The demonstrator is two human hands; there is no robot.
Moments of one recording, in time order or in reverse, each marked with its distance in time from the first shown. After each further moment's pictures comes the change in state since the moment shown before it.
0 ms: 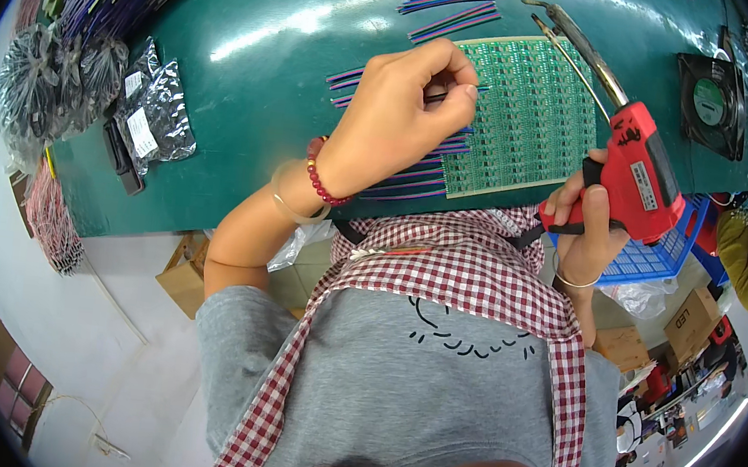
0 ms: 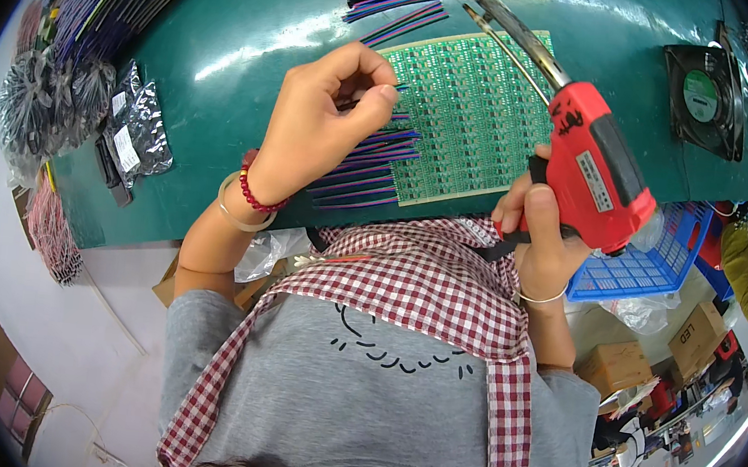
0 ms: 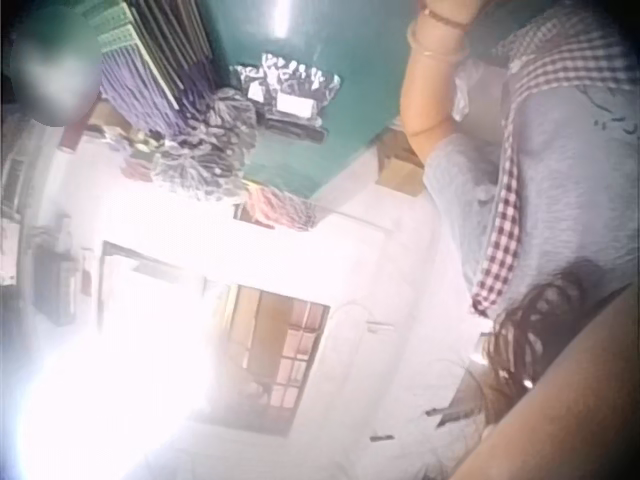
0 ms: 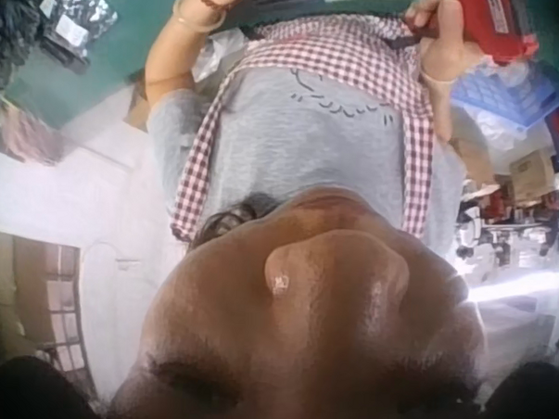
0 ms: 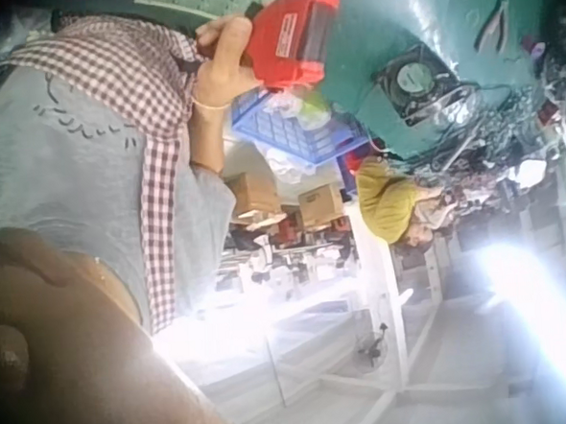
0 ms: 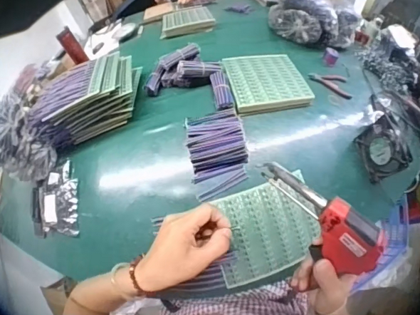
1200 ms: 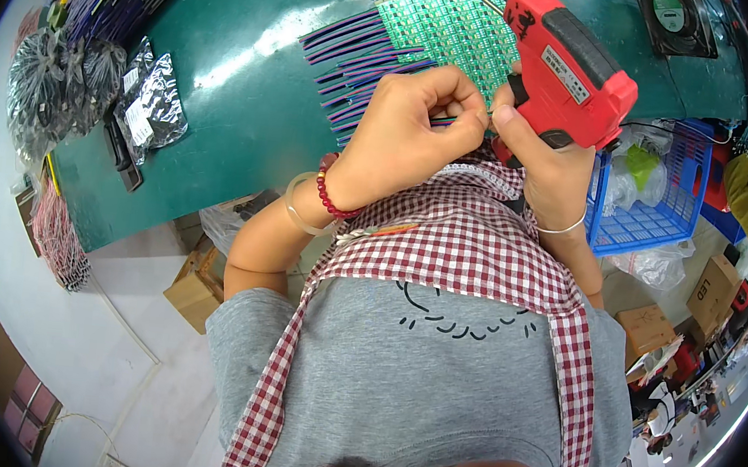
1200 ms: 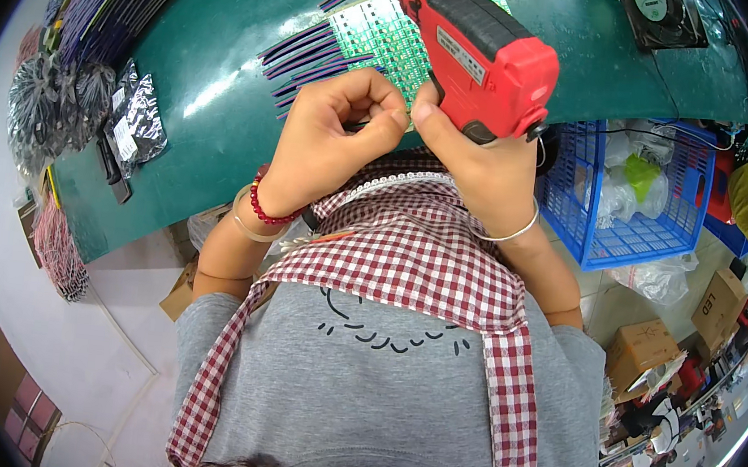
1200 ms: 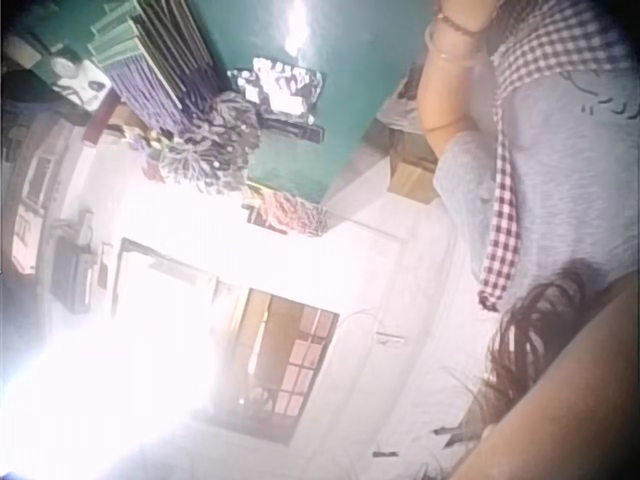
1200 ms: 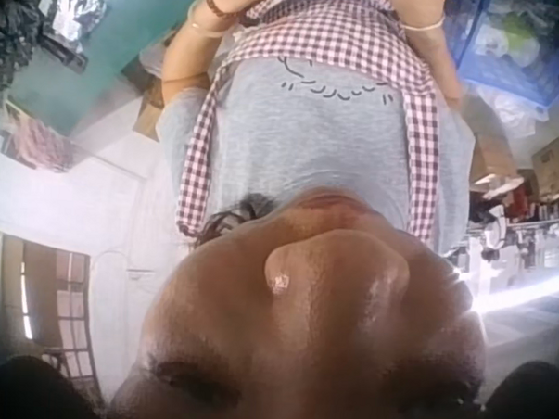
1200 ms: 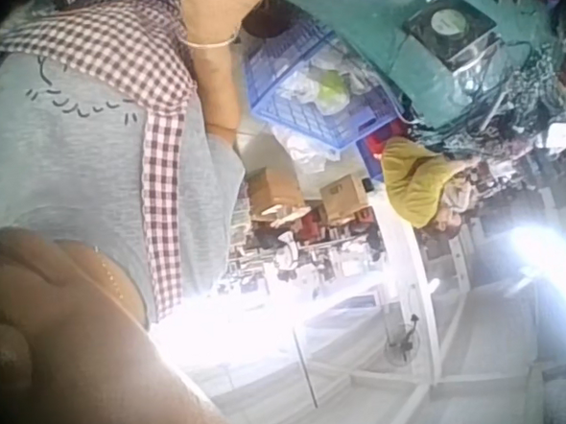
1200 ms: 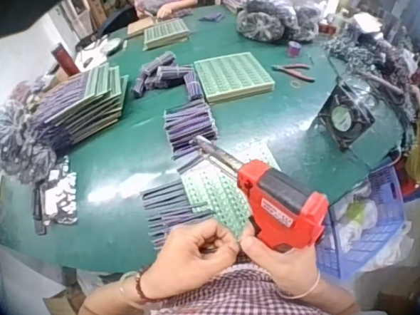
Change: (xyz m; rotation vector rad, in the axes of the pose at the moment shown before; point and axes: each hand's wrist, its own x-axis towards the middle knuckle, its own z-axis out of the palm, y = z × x) left_hand -0.046 0.009 0.032 -0.198 -0.173 -0.072; right_hand -0.004 0.009 0.029 -0.157 -0.189 -0.106
